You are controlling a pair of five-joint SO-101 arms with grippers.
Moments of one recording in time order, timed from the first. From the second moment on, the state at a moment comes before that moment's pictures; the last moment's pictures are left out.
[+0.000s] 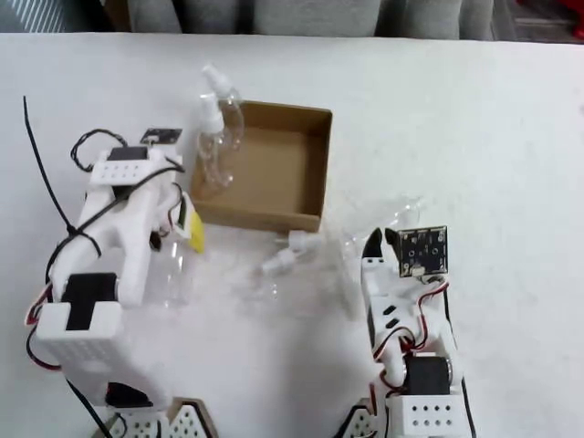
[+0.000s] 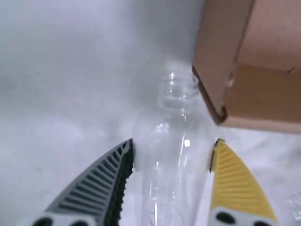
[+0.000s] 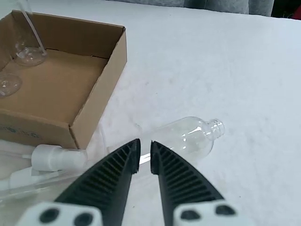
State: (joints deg) left arm -8.3 14.4 15.2 75.7 -0.5; right arm -4.4 -102.1 96.4 40.5 6.0
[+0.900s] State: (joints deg) left arm -7.4 -31.9 48.4 66.8 -0.4; right arm -4.4 -102.1 96.4 44.5 18.9
